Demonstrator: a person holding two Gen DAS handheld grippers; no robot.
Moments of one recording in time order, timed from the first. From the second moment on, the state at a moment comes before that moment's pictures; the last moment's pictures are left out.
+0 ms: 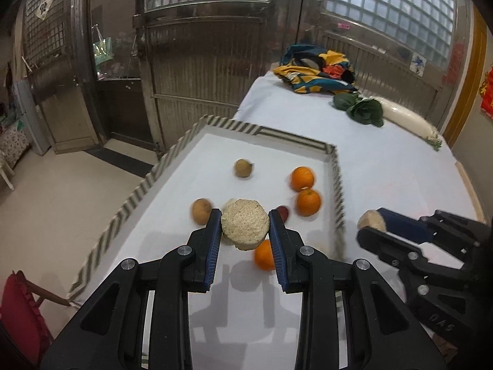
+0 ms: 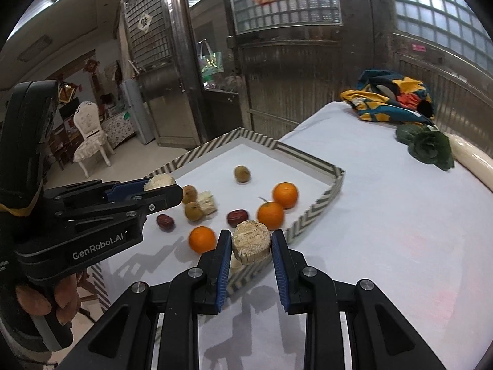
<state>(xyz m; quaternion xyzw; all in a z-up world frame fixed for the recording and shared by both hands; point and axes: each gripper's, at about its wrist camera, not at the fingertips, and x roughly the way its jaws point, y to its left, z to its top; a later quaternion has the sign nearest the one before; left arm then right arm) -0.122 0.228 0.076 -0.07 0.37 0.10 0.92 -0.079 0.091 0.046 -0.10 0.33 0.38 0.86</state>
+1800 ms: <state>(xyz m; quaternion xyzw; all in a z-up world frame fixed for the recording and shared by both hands) -0.120 0.266 0.043 -0.10 0.40 0.15 0.90 -0.095 0.167 0.008 -0.14 0.39 0.46 0.79</state>
